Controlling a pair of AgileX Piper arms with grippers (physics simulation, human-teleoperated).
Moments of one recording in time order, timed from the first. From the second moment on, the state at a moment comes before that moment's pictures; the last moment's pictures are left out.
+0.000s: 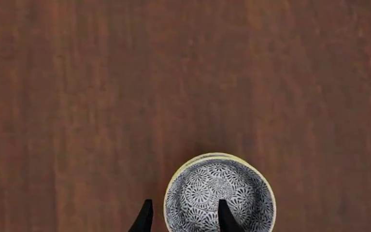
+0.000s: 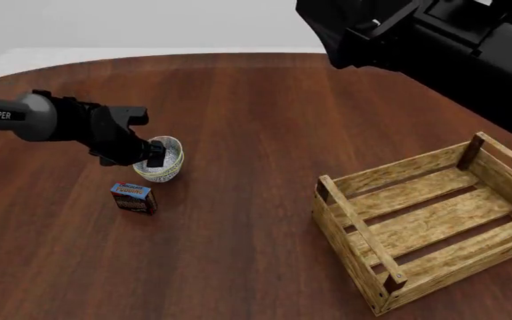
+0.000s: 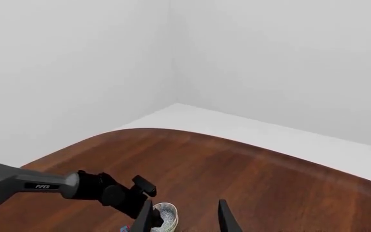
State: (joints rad) left arm -0.12 1.97 -1.22 0.35 -0.05; right arm 0.68 1.05 -0.89 -0.20 0.06
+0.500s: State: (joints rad) left arm -0.11 1.98 -1.22 0.32 -0.08; right arm 0.68 1.05 -0.89 -0.21 0.05
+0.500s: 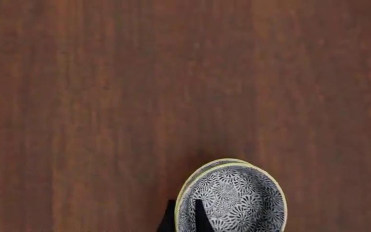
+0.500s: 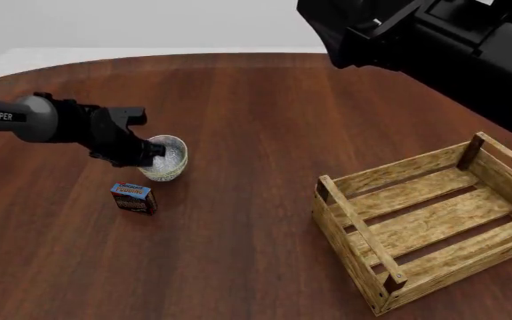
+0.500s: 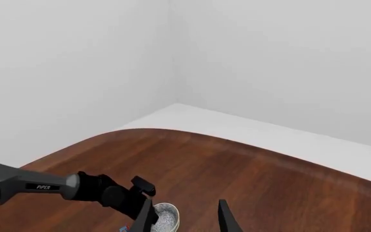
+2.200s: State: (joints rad) left arm -0.64 1.54 -1.25 0.56 -0.42; right arm 0.53 0.61 -0.97 0.04 0.03
